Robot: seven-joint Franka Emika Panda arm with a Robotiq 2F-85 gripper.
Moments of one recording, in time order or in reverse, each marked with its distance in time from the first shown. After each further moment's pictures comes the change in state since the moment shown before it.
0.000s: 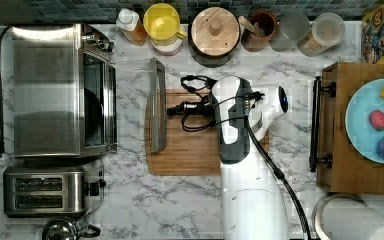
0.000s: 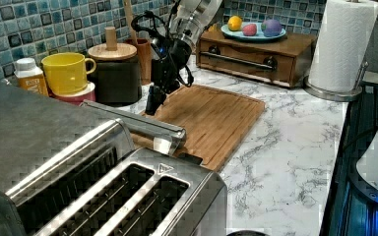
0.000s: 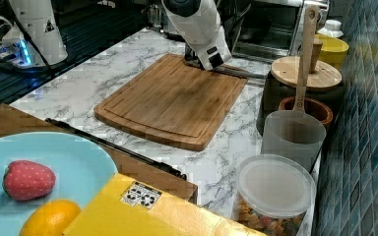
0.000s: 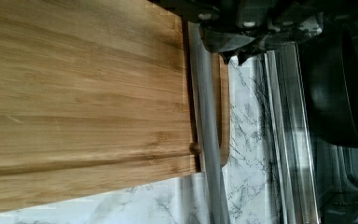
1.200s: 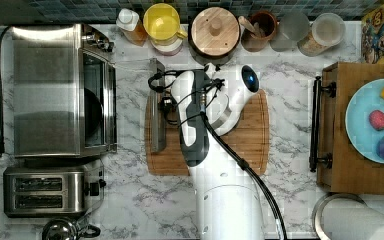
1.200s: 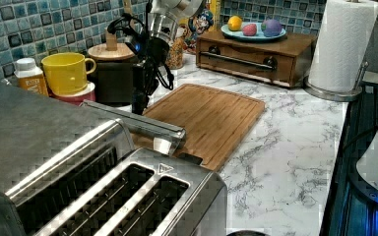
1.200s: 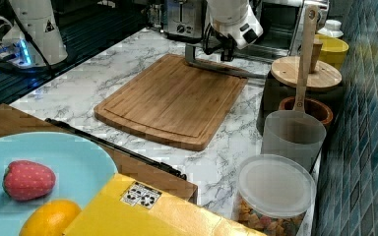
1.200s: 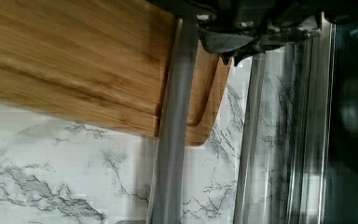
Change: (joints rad) arm 0.095 0.017 0.049 0.089 -0.190 0.111 0.005
